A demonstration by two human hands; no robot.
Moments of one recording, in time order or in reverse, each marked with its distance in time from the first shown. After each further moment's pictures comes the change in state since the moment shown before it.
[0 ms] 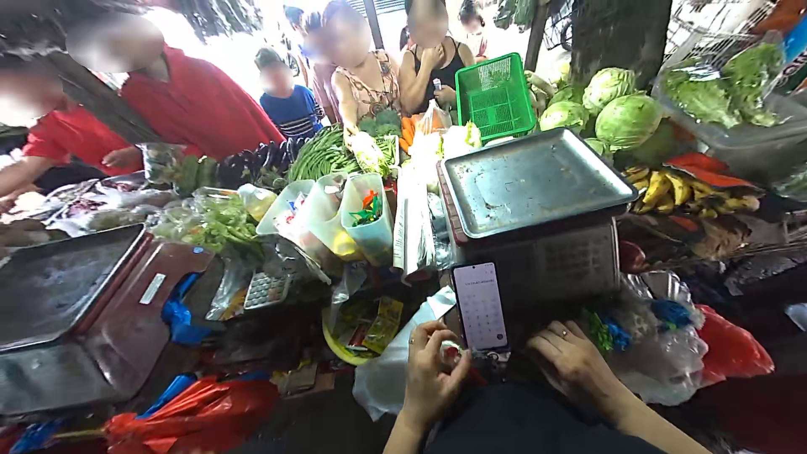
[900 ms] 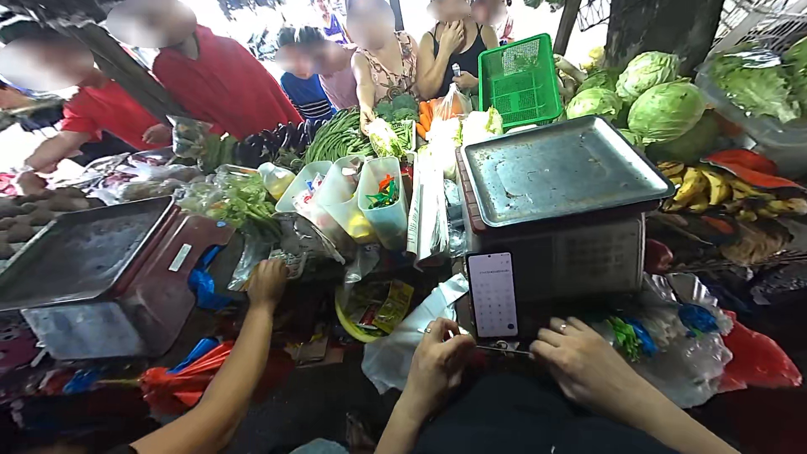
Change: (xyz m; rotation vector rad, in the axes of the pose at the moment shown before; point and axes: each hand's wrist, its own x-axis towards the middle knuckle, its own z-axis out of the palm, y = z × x) left_hand -0.008 0.006 -0.018 0.114 -0.213 0.043; right_hand 0.025 -0.012 -0.028 0.075 -0.304 -0.120
